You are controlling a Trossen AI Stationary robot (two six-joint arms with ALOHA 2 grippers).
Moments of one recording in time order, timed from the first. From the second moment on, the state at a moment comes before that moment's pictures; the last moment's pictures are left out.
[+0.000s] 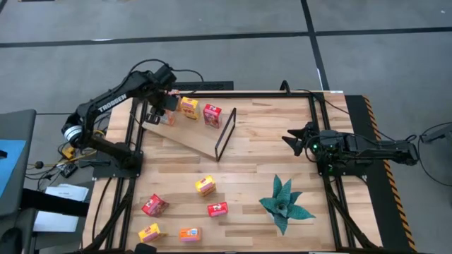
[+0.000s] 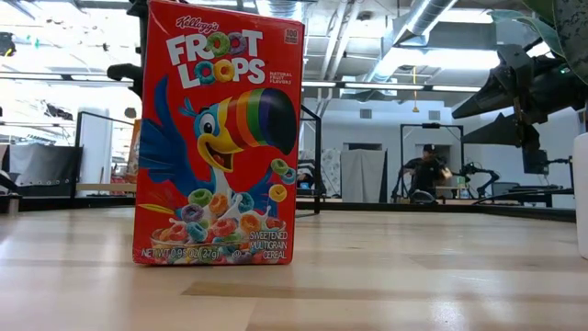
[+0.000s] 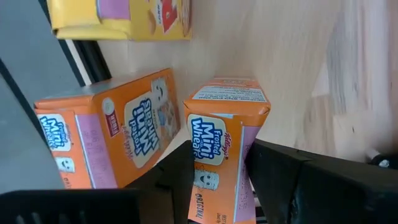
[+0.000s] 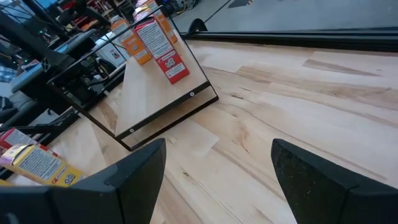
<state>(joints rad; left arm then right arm) 0.79 1.39 1.27 -1.17 -0.14 1.10 -0.07 0.20 0.16 -0.28 0.41 0.67</state>
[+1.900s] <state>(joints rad) 0.82 1.41 1.27 -1.09 -0.12 1.26 -0.07 0.20 0.16 -0.28 0.45 0.66</state>
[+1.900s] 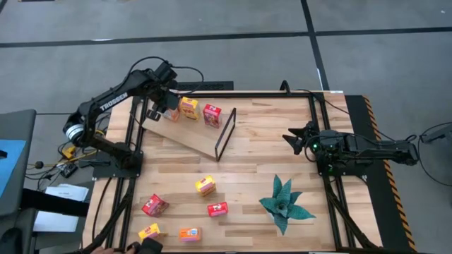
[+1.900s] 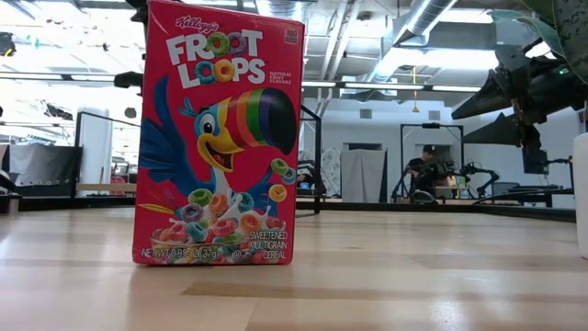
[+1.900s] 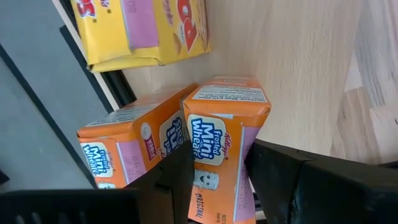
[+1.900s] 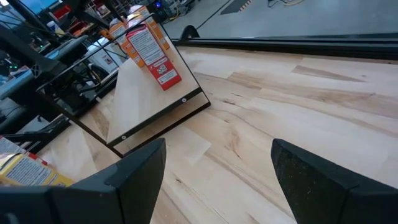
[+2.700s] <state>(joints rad) 0.77 1.44 1.27 -1.10 -0.23 1.16 -0.07 0.20 0.16 -0.28 0.45 0.65</state>
